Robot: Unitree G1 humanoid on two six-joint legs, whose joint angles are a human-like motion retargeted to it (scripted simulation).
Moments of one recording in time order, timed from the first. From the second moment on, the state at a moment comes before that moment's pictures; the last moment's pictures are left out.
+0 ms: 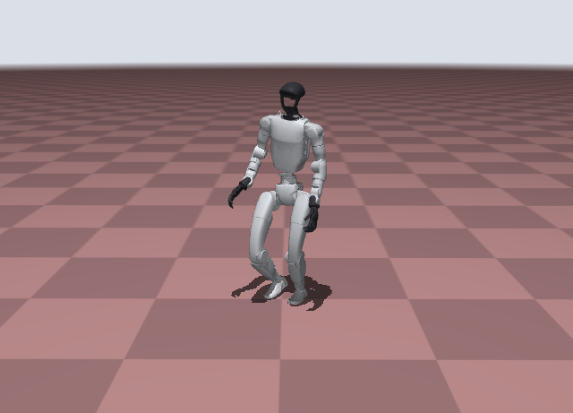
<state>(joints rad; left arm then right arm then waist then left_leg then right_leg) 0.02 0.27 -0.20 1.01 -0.27 -0.17 0.23 0.03 -0.26 0.35 0.78 0.00 -0.20 -0.40 0.05 -0.23 0.16 -0.16 -0.18 0.22 0.74 -0.69 0.13 -0.39 -0.10 0.06 1.23 -0.64 0.10</state>
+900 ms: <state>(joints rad) 0.08 0.28 -0.18 1.14 -0.10 -0.16 0.16 -0.02 -0.26 0.30 0.69 0.02 -0.15 -0.38 0.05 -0.08 0.00 -0.34 0.07 0.14 1.32 -0.58 -0.02 -0.56 0.26 0.09 1.03 -0.57 0.02</state>
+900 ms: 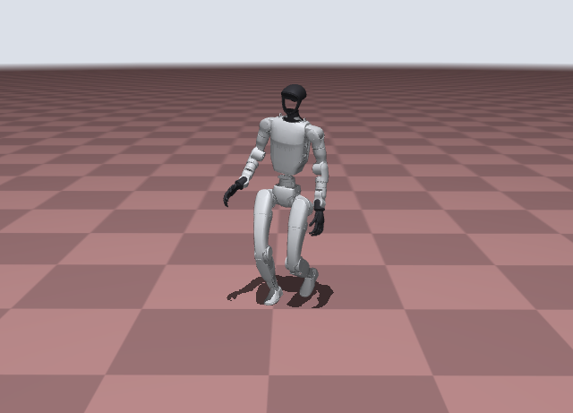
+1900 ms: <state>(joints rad) 0.03 0.31 -0.25 1.02 -0.12 -0.20 0.18 -0.06 -0.25 0.32 0.78 0.12 -0.18 -0.35 0.03 -0.08 0.02 -0.24 0.02 0.13 1.20 -0.55 -0.04 -0.54 0.20 0.08 1.13 -0.66 0.02</state>
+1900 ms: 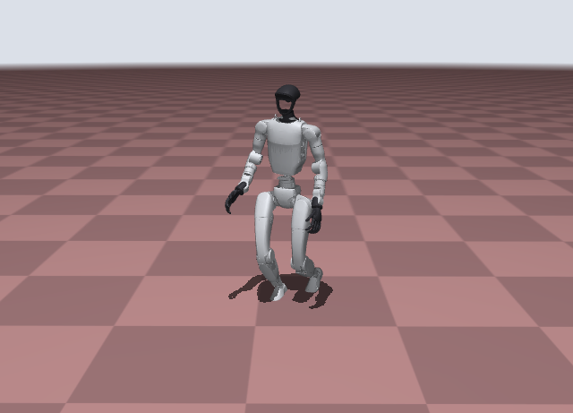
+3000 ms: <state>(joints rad) -0.22 0.27 -0.32 1.11 -0.32 -0.23 0.28 -0.16 -0.17 0.50 0.95 0.14 -0.18 -0.24 -0.04 -0.29 -0.02 -0.51 -0.23 0.20 0.96 -0.65 0.12 -0.41 -0.01 0.12 1.57 -0.37 0.25</state>
